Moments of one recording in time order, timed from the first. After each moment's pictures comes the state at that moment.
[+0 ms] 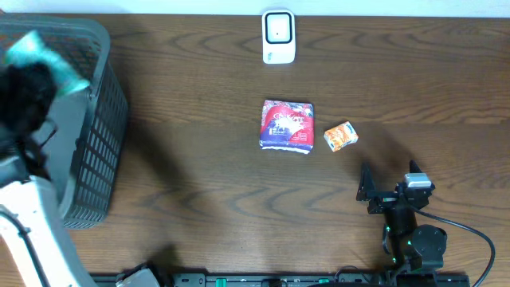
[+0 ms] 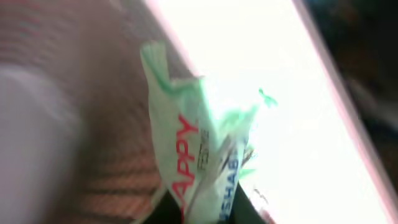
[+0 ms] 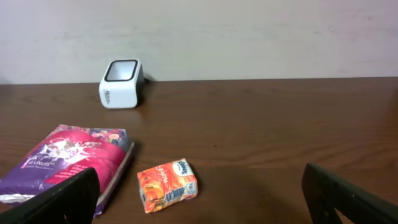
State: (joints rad) left arm 0.53 1.26 1.33 -0.51 0.46 -0.72; right arm 0.03 0.01 0.01 -0.07 -0.04 0.06
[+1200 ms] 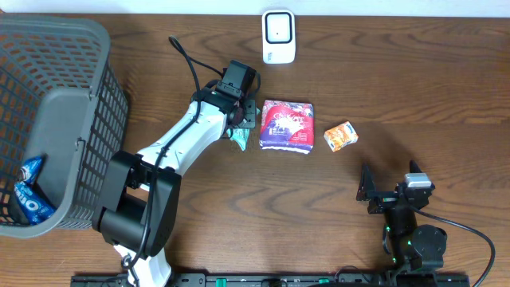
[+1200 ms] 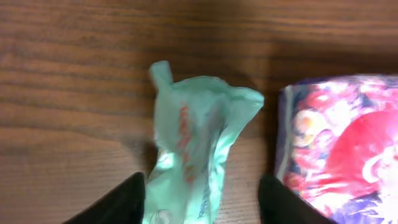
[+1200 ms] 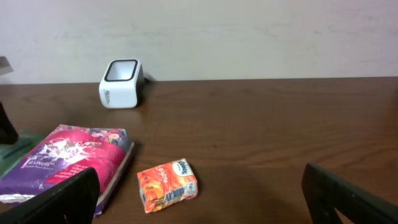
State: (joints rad) left arm -0.43 1.90 1.33 -0.56 -0.02 -0.38; right arm 0.03 0.01 0.01 -0.07 -0.04 0.06
